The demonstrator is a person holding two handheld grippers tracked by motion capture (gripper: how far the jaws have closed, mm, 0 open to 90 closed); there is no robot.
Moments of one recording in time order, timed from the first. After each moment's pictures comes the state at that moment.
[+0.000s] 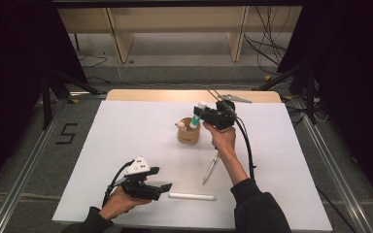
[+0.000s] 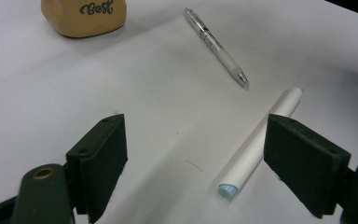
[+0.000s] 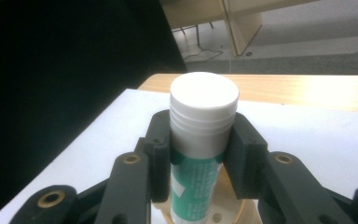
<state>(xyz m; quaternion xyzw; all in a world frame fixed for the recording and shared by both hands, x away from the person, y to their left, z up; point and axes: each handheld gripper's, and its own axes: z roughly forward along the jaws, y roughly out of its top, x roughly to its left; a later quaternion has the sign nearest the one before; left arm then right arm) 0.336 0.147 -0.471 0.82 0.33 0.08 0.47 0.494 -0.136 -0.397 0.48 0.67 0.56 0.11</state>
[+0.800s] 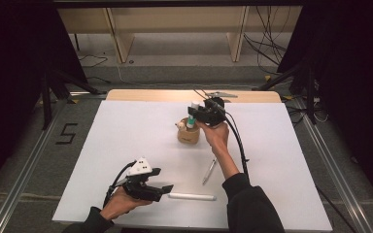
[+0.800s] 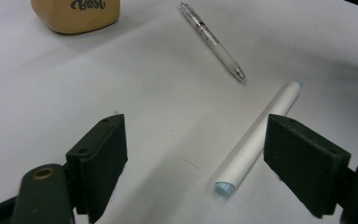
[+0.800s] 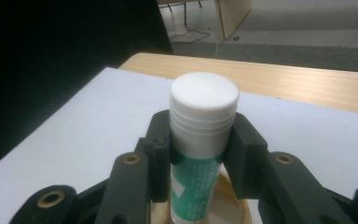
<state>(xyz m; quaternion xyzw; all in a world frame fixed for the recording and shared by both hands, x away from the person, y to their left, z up) 0.335 0.143 -0.472 0.82 0.32 0.08 0.46 0.514 -0.111 -0.402 0.47 0.71 0.50 0.14</state>
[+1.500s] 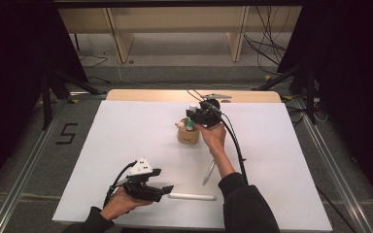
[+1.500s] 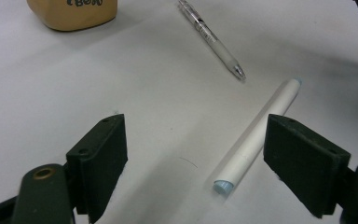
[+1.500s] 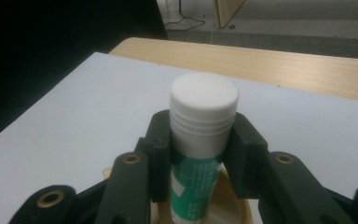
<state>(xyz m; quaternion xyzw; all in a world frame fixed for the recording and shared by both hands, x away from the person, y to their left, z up) 0.336 0.142 -0.473 0.83 0.32 0.08 0.46 0.522 -0.102 -0.417 0.48 0.73 0.48 0.14</state>
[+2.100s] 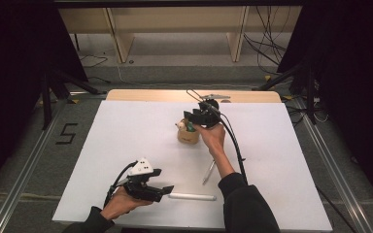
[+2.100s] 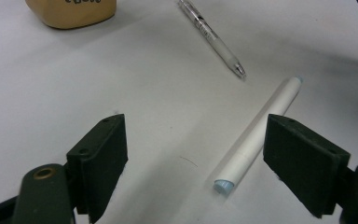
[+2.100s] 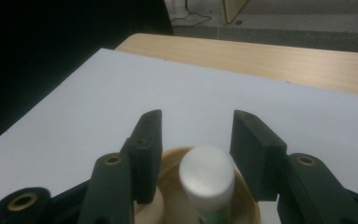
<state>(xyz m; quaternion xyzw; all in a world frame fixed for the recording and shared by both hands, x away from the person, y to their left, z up) 0.336 0.141 -0.474 0.83 0.32 0.08 0.45 0.523 -0.100 -0.418 0.47 0.73 0.48 0.12</state>
